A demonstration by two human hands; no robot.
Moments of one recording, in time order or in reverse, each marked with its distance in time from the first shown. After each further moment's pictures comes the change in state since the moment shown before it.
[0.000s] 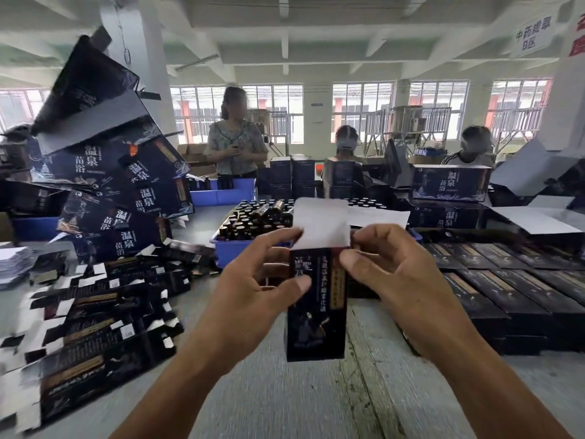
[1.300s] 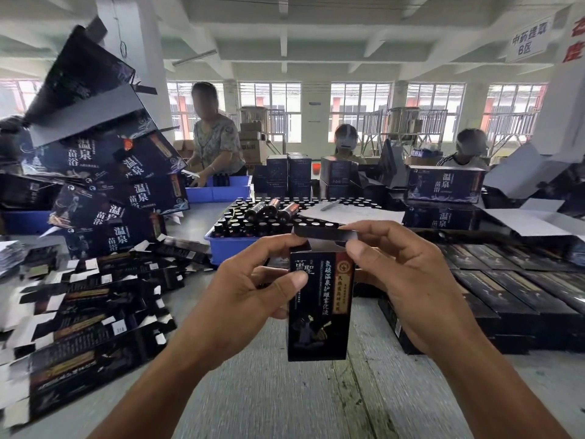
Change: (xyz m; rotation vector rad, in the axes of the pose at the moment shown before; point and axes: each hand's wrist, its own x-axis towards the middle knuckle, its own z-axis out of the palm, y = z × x) left_hand -0.002 0.003 -0.004 0.026 -0.134 0.033; right_hand -0.002 -0.006 -0.005 0.066 0.031 -0.082
